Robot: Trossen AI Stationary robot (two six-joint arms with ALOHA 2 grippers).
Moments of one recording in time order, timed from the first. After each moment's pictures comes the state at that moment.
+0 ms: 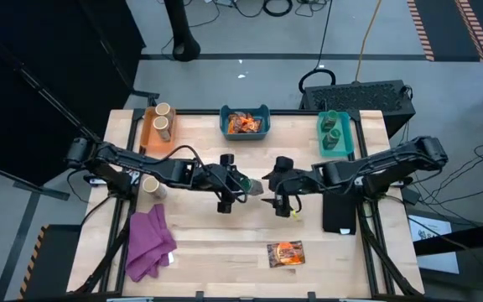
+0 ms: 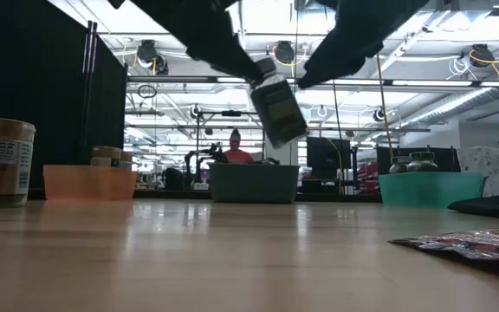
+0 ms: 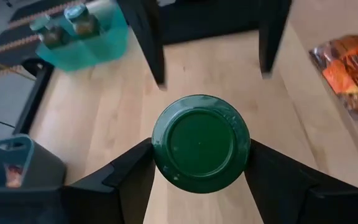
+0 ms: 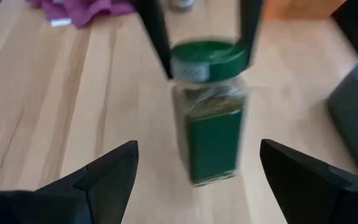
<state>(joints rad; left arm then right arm) -0.12 1.55 1.07 -0.13 -0.21 0.19 0.18 1.39 0.96 -0.25 0.22 0.12</state>
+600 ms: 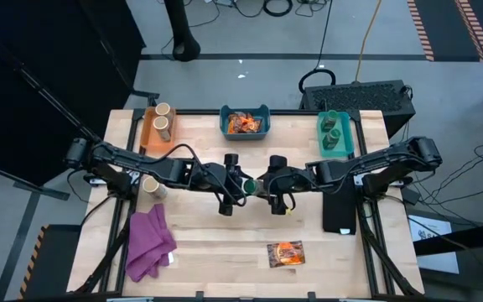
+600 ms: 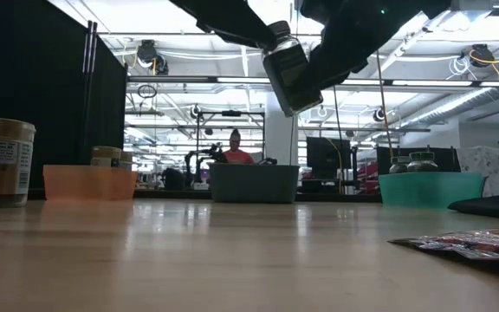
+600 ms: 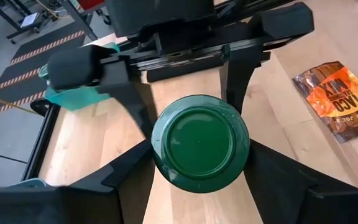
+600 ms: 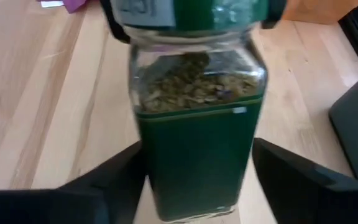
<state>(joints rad) -0.15 1.55 1.16 -0.14 -0.20 0.28 0.13 1.46 0.96 -0.18 0.19 0.01</state>
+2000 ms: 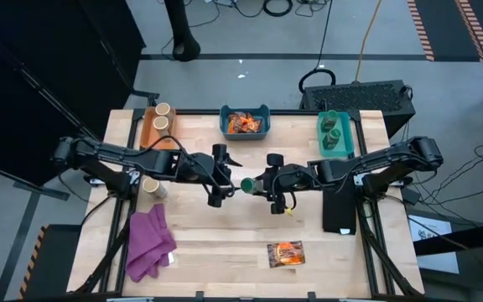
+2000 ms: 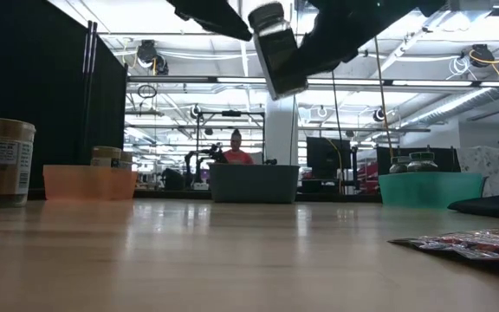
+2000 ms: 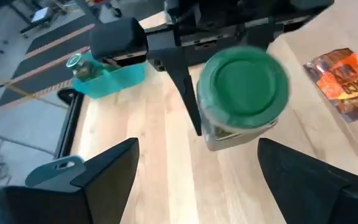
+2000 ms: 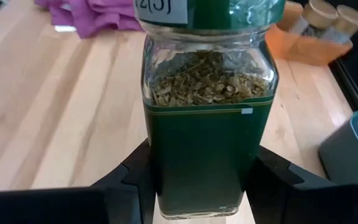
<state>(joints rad) -0.12 1.42 1.16 -0.30 -0.21 0.30 0.14 1.44 0.95 -0.08 0.18 -0.09</state>
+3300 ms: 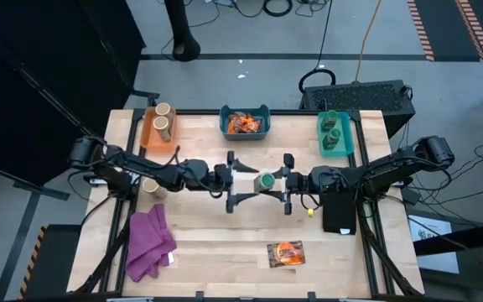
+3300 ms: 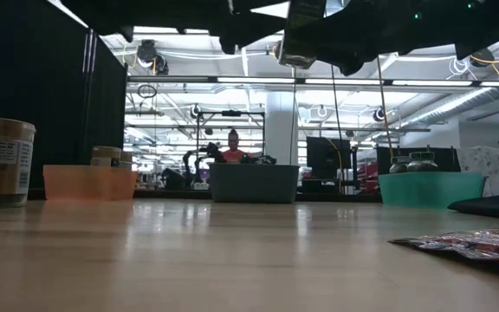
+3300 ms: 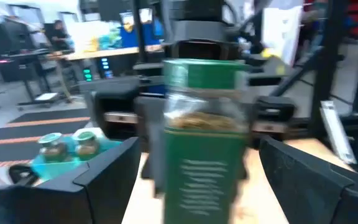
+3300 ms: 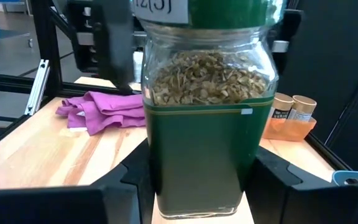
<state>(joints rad) -0.11 1.59 0.85 0.74 -0.08 0.11 0.17 1.31 0.54 0.69 0.21 -0.08</state>
